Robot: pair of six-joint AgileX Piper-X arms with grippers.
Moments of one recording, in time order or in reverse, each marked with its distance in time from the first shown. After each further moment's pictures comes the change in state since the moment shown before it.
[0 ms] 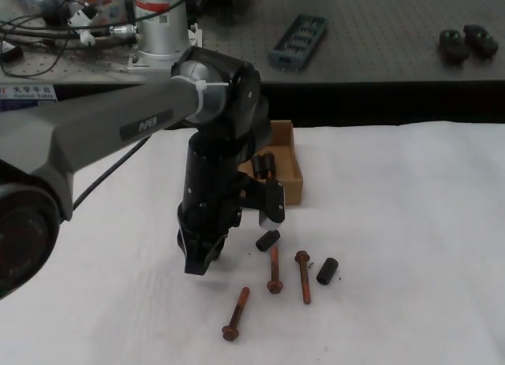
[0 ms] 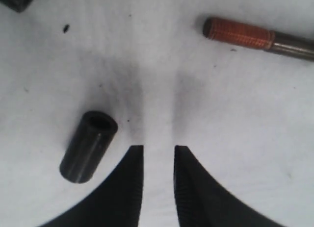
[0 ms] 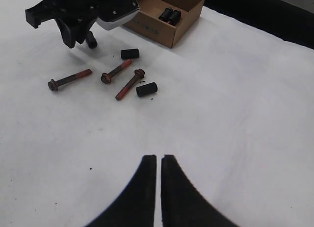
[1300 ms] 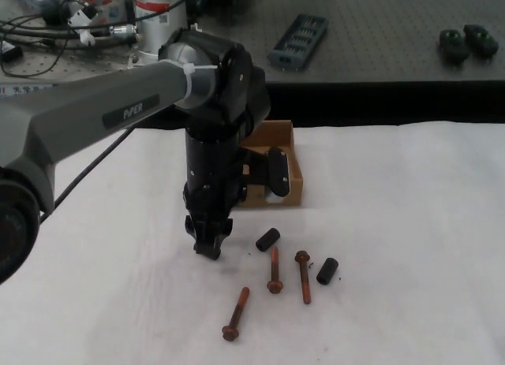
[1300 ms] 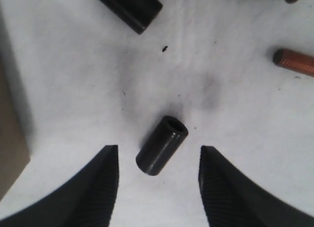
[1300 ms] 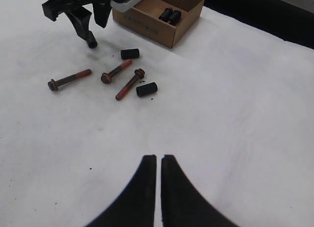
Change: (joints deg) left arm 0.8 -2.5 0.1 -8.3 1.2 0.0; right arm 0.0 0.0 0.0 0.0 0.0 0.0
